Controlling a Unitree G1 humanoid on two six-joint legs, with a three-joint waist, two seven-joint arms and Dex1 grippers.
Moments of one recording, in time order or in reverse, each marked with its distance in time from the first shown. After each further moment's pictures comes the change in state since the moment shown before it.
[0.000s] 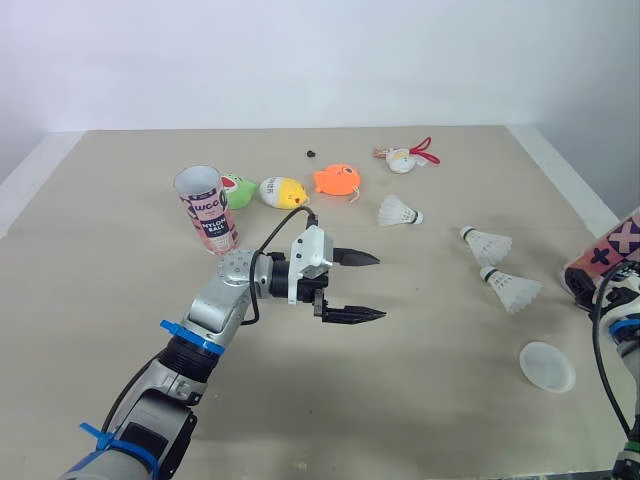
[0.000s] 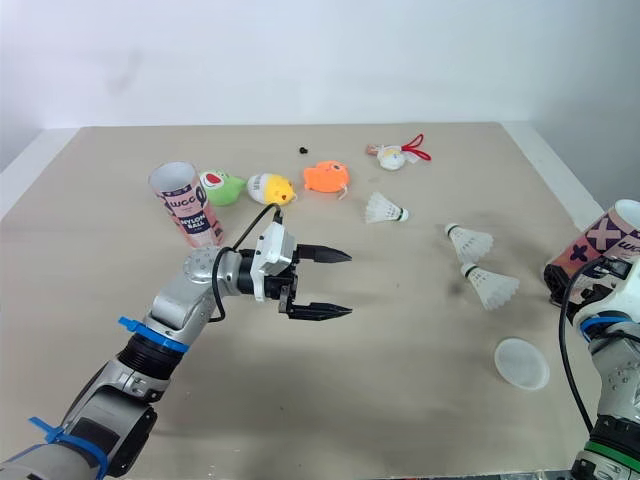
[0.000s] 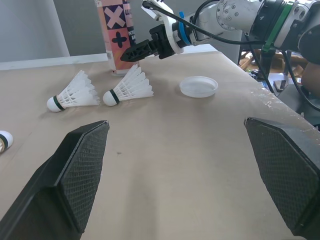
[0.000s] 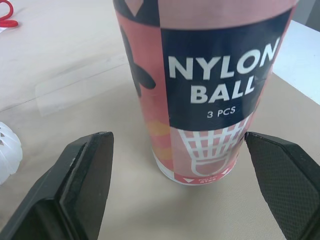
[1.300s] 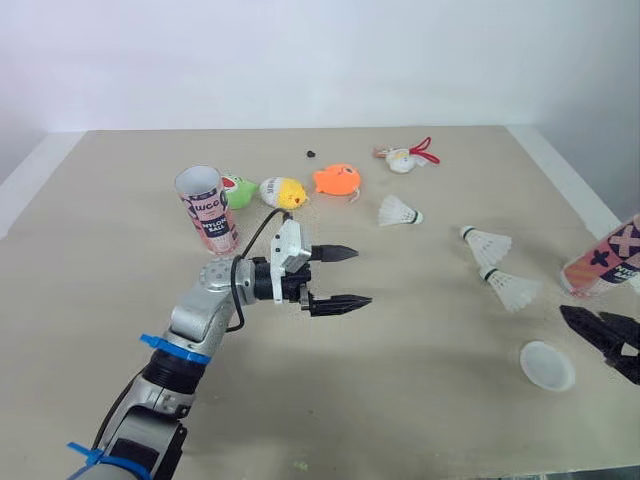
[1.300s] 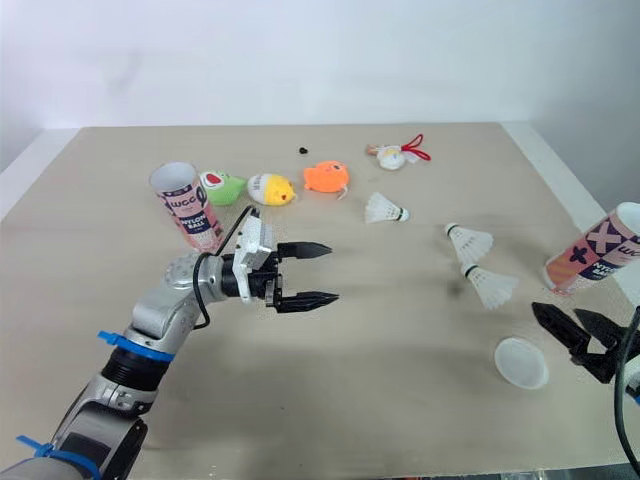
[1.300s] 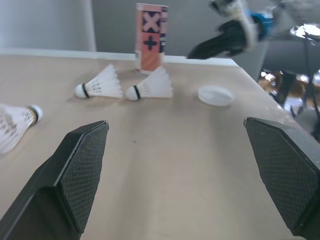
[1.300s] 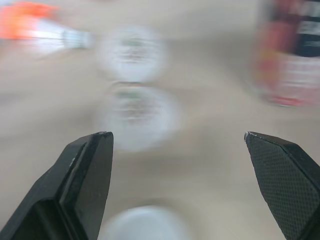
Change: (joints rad) left arm 0.099 0.024 0.099 -0.117 -0.077 0.153 0.095; right arm 0.481 -0.080 -0.195 -0.481 0.376 0.265 0.441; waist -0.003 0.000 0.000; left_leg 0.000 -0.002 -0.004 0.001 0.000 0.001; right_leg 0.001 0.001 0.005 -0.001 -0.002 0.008
